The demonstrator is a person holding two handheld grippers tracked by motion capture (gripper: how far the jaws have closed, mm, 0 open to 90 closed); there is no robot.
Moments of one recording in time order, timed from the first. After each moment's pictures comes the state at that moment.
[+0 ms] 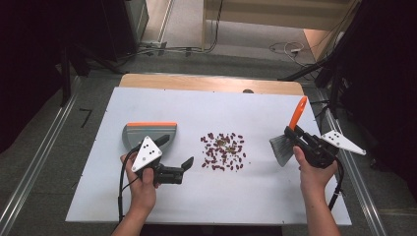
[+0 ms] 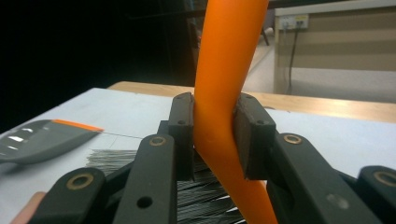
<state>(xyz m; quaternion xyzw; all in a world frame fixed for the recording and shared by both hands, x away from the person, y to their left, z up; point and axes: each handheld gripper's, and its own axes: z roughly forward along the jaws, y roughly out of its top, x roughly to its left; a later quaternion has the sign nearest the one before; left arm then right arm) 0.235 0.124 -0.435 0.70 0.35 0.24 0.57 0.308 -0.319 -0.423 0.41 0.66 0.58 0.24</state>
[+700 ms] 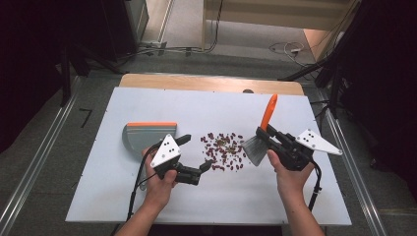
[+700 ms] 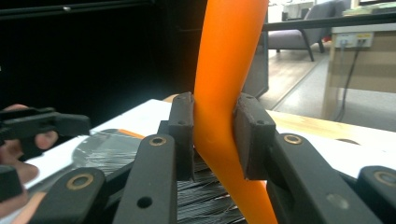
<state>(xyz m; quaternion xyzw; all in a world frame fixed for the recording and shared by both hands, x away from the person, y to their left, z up) 0.245 0.088 -0.435 0.71 0.31 0.19 0.60 0.284 -0.242 -0.399 0.34 0.67 0.62 0.21</state>
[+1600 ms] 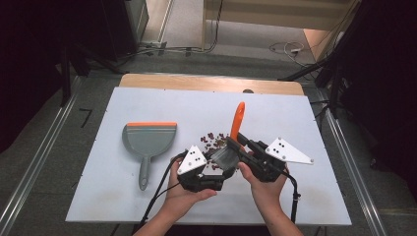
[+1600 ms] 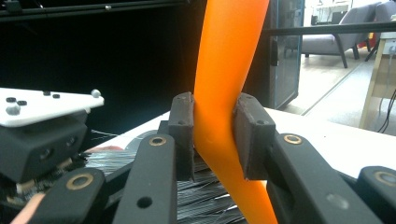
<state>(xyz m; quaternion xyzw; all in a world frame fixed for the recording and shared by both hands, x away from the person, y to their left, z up) 0.233 0.031 -0.446 0.73 0.32 0.13 0.59 0.251 -0.178 -0.395 0.29 0.69 0.64 0.19</state>
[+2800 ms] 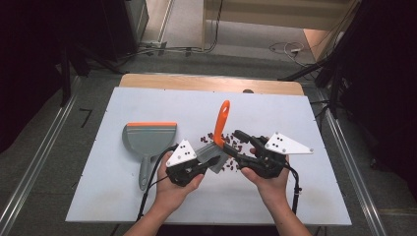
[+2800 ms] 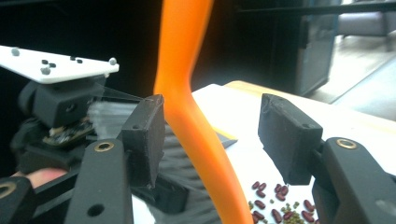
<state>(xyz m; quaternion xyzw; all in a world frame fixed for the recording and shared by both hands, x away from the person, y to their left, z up) 0.244 0.065 -0.437 0.75 0.30 0.12 0.58 0.266 -0.187 -0.390 0.26 0.73 0.62 0.13</state>
